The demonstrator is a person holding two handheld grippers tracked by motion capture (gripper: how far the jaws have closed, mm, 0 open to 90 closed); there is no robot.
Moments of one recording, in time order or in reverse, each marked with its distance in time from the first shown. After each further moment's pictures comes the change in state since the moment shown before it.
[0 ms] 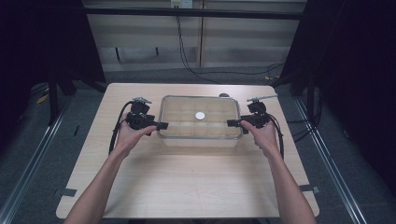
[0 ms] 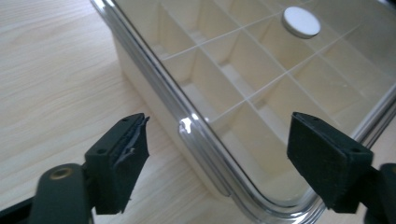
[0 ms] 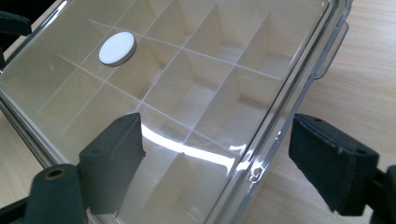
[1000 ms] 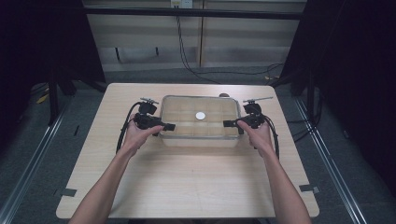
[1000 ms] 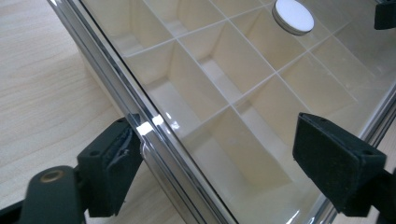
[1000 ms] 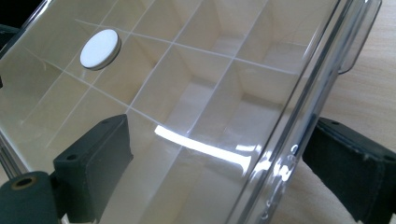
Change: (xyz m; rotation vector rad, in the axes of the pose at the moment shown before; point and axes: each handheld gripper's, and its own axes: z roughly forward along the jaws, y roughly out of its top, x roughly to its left) left arm -0.002 0.006 0.023 0.052 -0.059 -0.032; right arm -0.005 -0.003 0.023 0.016 0.009 0.057
